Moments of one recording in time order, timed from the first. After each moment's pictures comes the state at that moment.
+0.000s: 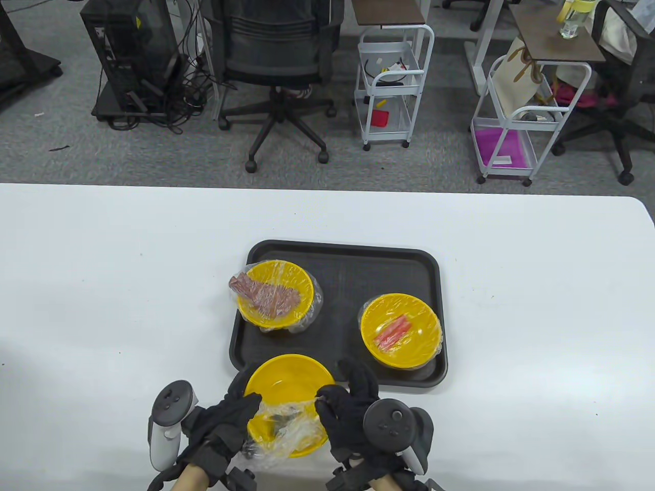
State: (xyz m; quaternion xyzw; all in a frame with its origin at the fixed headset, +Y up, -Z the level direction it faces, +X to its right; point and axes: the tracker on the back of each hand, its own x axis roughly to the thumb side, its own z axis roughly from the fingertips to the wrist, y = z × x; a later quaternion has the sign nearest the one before) left_hand -0.210 -0.760 -0.204 -0.19 -0.04 0.69 0.70; right_hand 0.069 -0.719 -0.200 0.13 -0.05 0.89 0.43
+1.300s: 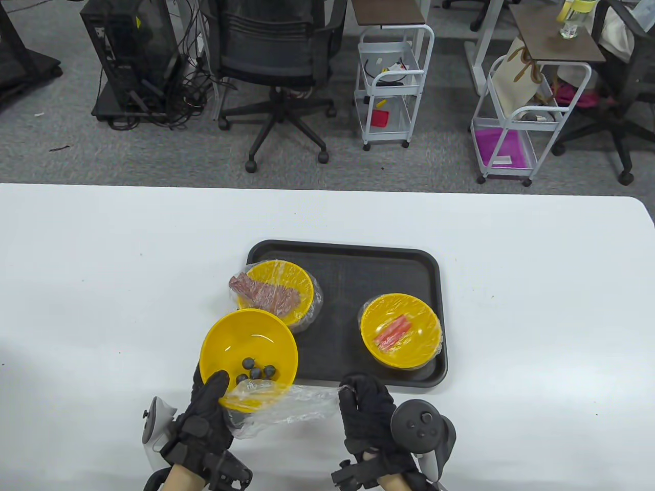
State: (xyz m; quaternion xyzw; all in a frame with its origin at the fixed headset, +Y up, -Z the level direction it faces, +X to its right) left_hand -0.226 -0.774 -0.200 -0.11 0.02 0.87 0.48; right_hand 0.092 -0.723 -0.200 0.06 -0.06 0.85 0.52
